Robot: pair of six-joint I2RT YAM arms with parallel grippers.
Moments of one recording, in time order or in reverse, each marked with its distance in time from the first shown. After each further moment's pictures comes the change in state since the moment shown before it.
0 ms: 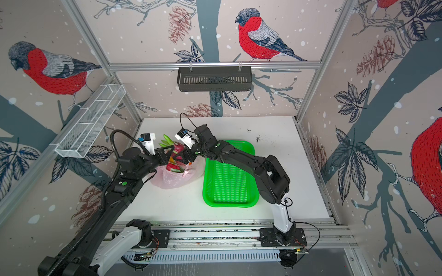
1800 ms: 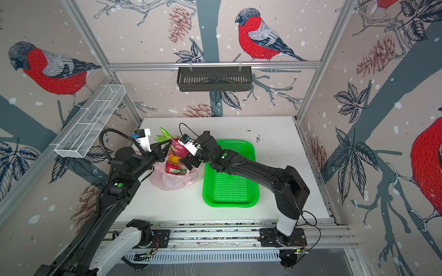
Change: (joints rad) left arm 0.000 -0.037 0.050 0.063 0.007 0.003; right arm 0.088 -0.269 -0.230 0.016 0.421 -0.174
